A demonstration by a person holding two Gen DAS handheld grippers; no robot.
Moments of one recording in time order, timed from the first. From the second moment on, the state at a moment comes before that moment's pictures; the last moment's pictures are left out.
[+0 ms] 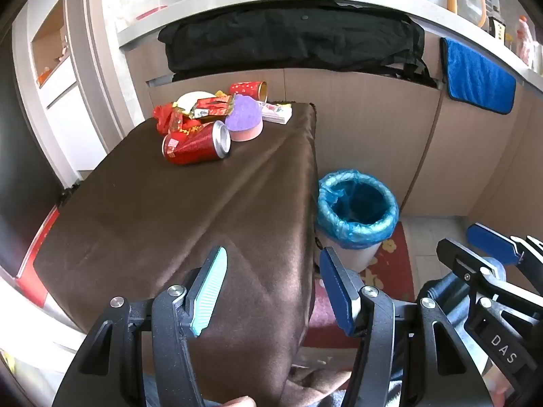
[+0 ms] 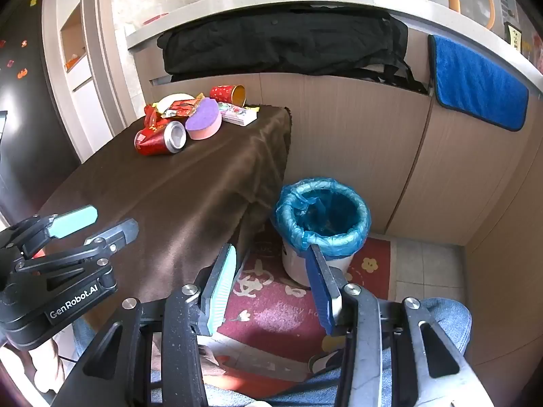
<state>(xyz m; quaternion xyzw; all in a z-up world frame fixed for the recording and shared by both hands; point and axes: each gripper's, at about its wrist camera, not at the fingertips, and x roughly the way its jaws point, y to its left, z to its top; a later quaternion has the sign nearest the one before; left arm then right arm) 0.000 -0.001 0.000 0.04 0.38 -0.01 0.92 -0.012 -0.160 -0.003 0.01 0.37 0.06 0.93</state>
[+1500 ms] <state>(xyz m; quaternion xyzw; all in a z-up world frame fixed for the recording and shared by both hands) -0.002 -0.004 0.005 0.04 0.38 -0.02 0.92 -0.011 -0.164 0.009 0.01 0.37 0.06 0.93</state>
